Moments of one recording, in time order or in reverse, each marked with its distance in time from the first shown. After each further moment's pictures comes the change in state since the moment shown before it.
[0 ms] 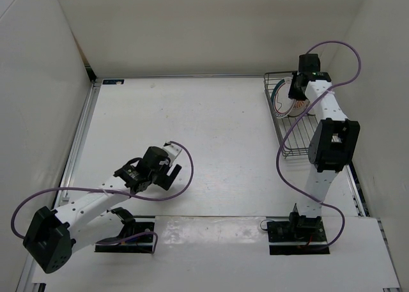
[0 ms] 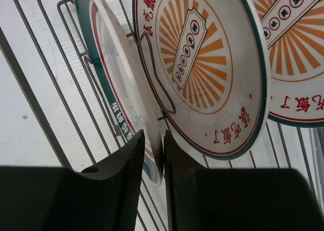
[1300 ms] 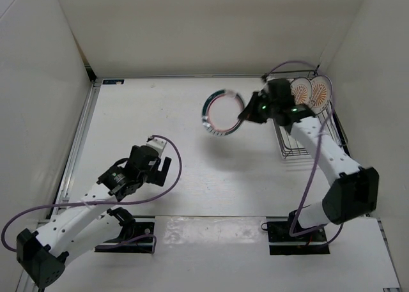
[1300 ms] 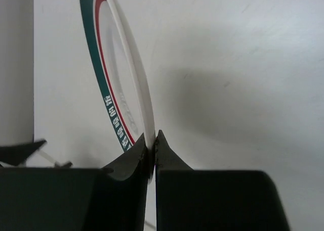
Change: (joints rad) left arm 0.007 -0.150 0.072 -0.193 -0.105 -0.174; right arm 0.336 -0.591 -0.456 0.125 -0.376 0.343
